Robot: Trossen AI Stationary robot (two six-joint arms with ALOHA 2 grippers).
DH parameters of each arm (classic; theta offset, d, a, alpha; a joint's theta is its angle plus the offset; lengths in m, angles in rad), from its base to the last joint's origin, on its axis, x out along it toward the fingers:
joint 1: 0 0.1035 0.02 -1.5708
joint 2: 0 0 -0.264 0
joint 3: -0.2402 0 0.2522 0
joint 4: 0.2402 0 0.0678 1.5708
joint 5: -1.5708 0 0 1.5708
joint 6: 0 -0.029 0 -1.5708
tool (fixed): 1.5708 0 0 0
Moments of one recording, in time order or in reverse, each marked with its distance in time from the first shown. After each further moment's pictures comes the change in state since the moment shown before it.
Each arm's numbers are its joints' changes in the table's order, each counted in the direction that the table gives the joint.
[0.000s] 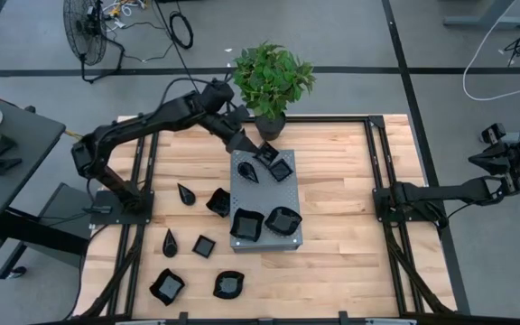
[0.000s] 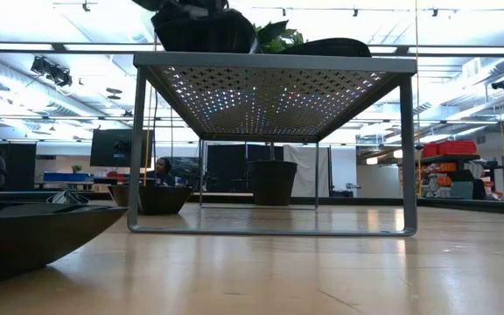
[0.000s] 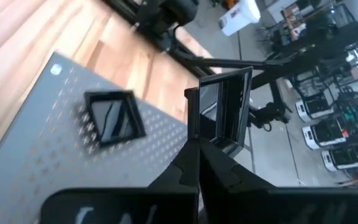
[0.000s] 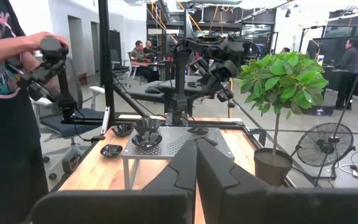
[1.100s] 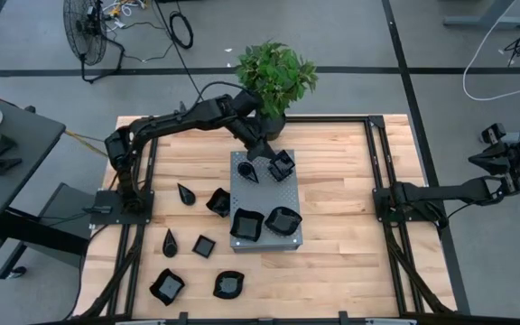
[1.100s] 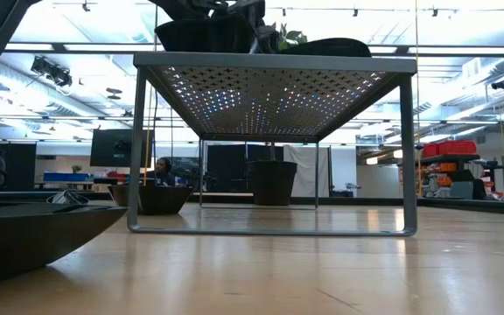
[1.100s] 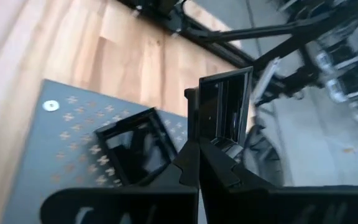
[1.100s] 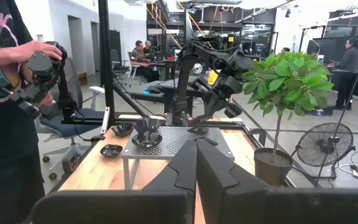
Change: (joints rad) left arm -0.061 0.285 -0.225 0.081 0.026 -0.249; right arm 0.000 0.000 0.000 0.000 0.000 0.000
